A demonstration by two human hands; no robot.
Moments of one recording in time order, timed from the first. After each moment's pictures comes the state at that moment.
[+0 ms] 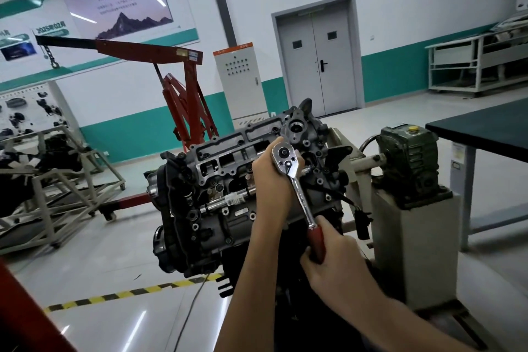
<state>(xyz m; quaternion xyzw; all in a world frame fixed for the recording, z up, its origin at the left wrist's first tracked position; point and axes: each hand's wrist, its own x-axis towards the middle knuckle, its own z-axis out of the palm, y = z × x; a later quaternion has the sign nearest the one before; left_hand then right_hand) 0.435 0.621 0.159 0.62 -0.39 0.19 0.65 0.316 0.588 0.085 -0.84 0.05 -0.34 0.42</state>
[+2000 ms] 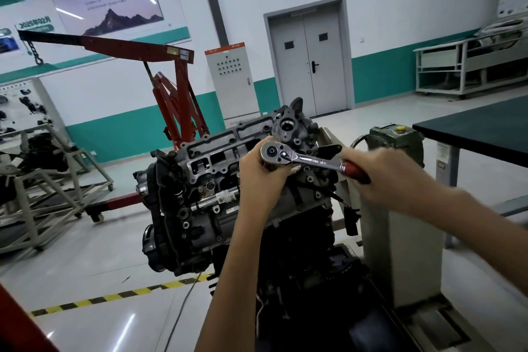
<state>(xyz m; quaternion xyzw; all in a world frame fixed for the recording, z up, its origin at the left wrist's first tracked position) 0.437 0.635 0.160 0.64 -0.44 0.19 0.60 0.313 0.466 0.154 -0.95 0.01 -0.31 0.05</state>
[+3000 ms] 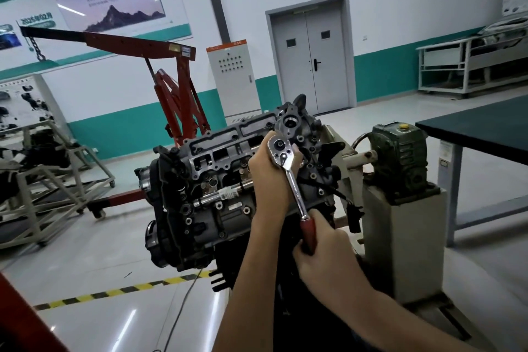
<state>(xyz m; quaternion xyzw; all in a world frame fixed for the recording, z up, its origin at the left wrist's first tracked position) 0.427 0.620 0.155 0.60 -0.39 0.23 0.66 0.321 0.592 0.076 -0.84 0.07 -0.35 0.41</state>
